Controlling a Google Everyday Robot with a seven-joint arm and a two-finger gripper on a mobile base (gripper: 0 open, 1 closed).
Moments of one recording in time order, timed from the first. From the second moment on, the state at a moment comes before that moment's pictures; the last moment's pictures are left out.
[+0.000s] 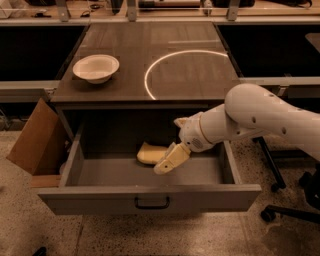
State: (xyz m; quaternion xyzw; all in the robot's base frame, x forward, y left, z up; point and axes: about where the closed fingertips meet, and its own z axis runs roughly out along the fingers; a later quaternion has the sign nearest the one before) arm 0.529 -0.027 0.746 -0.52 0.75 0.24 0.32
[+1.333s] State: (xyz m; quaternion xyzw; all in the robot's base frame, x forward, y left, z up) arm 0.583 0.000 0.657 -0.52 0.75 0.21 0.35
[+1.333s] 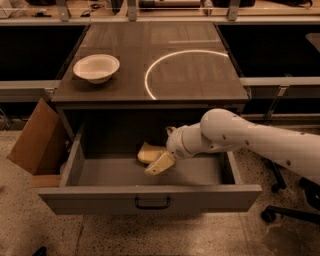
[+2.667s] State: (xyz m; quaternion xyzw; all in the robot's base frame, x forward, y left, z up) arm 0.596 0.021 0.606 -0.54 0.77 0.15 0.31
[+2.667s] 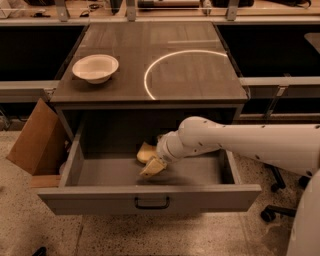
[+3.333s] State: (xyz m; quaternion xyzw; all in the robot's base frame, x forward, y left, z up) arm 0.593 0.023 0.599 -0.54 0.77 0.14 0.30
